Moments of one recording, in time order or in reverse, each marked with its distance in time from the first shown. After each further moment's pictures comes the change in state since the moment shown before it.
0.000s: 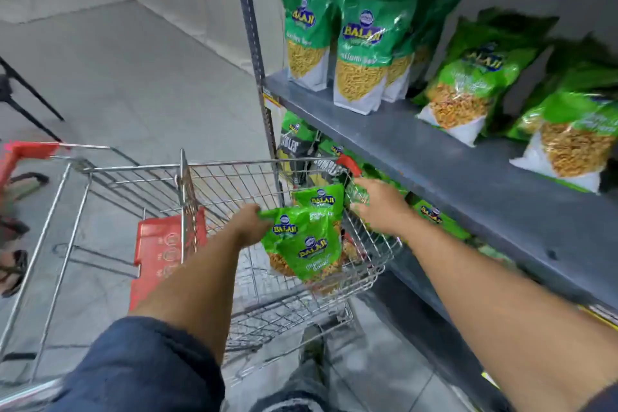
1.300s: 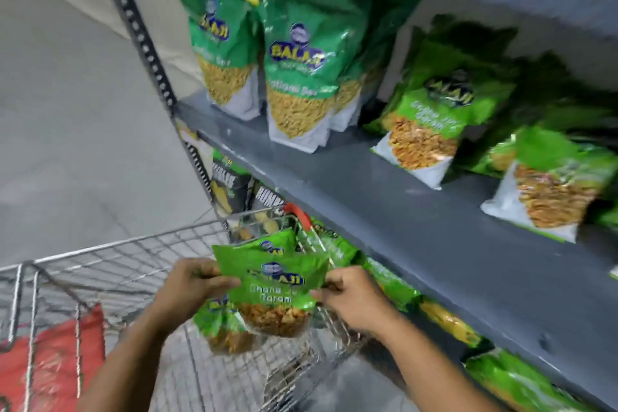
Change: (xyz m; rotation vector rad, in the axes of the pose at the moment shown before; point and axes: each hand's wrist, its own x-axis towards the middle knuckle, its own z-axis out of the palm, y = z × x) left_hand 0.089 0.051 0.008 -0.590 -0.240 0.118; right_hand 0.049 0.062 0.022 0.522 -0.165 0.260
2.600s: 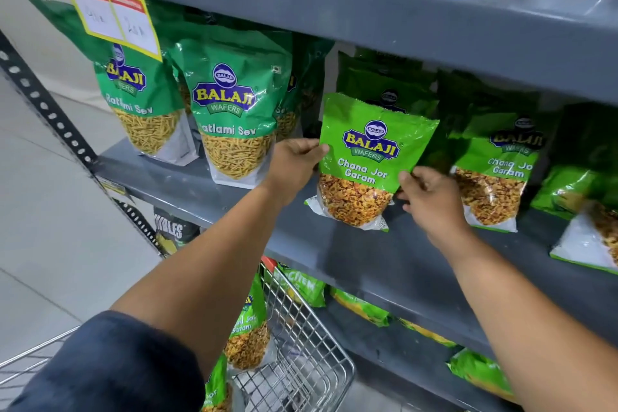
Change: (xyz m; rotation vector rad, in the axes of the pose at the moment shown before) left_hand 0.140 0.229 0.168 -0.229 -0.314 0.442; right_hand 0.021 -0.027 -0.197 0.263 0.948 -0.120
